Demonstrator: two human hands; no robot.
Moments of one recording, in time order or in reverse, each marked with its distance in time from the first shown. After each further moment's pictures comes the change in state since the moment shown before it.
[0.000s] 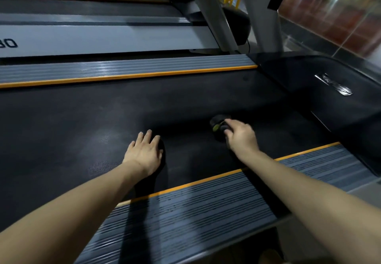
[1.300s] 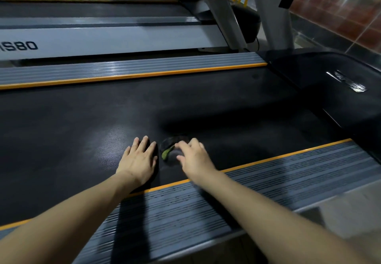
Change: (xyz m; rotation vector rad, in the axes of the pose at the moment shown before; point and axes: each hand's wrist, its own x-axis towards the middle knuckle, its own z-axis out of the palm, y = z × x) left_hand -0.047 -0.052 0.009 0.101 0.003 -0.007; right_hand -0.102 -0.140 0.066 0.080 -0.263 -0.293
